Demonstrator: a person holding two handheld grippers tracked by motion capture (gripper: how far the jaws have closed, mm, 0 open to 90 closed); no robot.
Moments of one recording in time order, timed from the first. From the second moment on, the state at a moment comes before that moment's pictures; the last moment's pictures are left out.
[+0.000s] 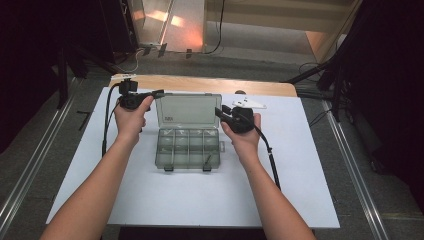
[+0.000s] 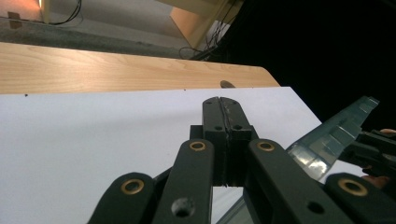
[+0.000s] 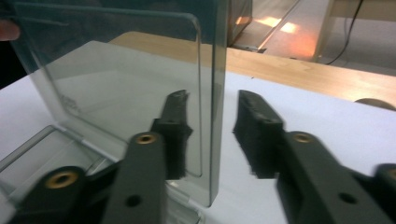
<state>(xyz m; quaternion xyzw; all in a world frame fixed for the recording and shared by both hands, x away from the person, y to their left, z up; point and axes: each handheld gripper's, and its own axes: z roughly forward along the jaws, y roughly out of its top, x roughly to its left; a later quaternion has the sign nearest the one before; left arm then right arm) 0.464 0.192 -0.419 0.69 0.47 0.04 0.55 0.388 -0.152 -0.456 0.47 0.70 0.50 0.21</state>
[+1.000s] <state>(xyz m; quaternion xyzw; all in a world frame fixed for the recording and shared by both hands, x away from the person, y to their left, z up) 0.423 0.194 -0.412 0.70 0.43 0.07 0.57 0.372 -0.178 -0.435 0.47 0.69 0.52 0.19</state>
